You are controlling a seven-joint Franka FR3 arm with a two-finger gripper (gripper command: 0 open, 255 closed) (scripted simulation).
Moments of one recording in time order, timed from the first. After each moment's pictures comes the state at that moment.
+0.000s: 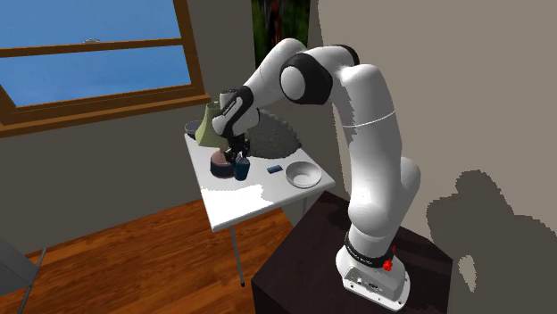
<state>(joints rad) -0.08 0.49 -0.06 -1.88 0.03 2.37 -0.17</state>
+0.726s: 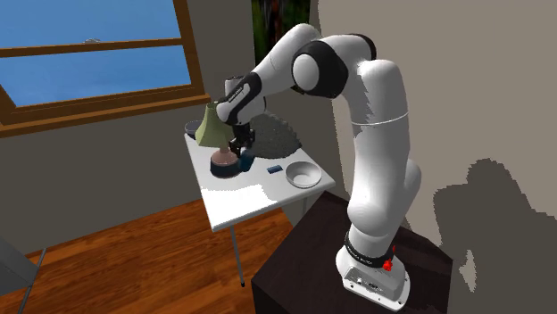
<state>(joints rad) -0.10 0.37 -0.08 -1.93 0.03 2.30 -0.21</state>
